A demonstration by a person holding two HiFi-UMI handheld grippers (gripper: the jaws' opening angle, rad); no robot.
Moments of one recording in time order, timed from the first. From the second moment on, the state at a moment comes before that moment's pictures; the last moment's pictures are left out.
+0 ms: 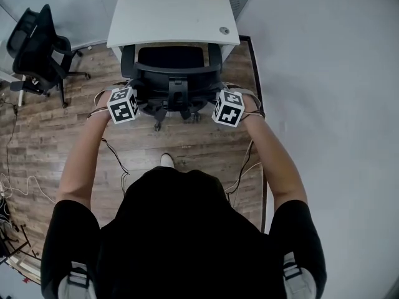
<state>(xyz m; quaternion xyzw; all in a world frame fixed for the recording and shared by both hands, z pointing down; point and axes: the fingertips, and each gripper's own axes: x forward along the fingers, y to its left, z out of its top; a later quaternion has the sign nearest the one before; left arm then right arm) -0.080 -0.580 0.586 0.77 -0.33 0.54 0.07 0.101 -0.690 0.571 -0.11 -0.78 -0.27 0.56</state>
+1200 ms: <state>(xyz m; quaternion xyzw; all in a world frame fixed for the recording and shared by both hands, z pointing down) 0.093 -0.518 0.353 0.76 -0.64 0.07 -0.03 0.169 -0.577 0.332 0.01 -1.00 -0.04 0.03</state>
